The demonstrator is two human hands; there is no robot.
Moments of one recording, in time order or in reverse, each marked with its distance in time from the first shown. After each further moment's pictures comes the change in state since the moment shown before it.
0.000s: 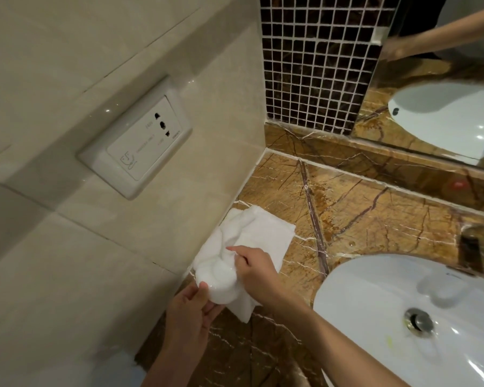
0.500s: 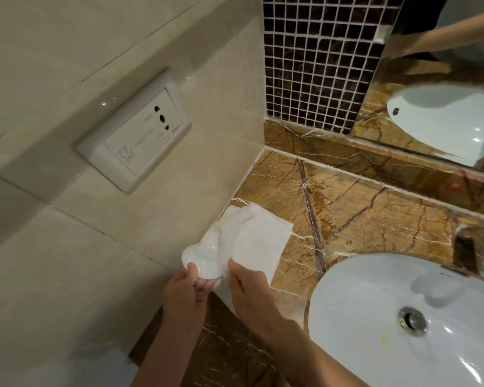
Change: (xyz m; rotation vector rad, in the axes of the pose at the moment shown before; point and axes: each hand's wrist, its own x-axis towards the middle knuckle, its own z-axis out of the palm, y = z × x) left_hand 0.026 0.002 0.009 -0.073 0.115 -0.004; right_hand -0.030 0.018 0.031 -0.040 0.043 -0.105
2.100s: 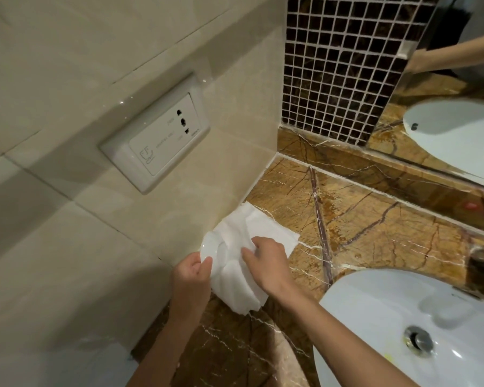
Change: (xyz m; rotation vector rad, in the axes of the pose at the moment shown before) left_hand -0.007 0.019 0.008 0.743 -0.011 0.646; right_hand 0.052 -0.013 -0.045 -0.298 0.067 0.054
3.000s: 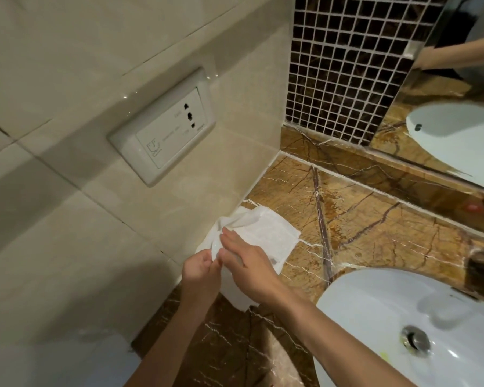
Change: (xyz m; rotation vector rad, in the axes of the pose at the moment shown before) left_hand 0.004 -0.012 0.011 -0.248 -0.144 -0.134; right_hand -0.017 -0.020 0.009 0.201 -0.325 -0.148
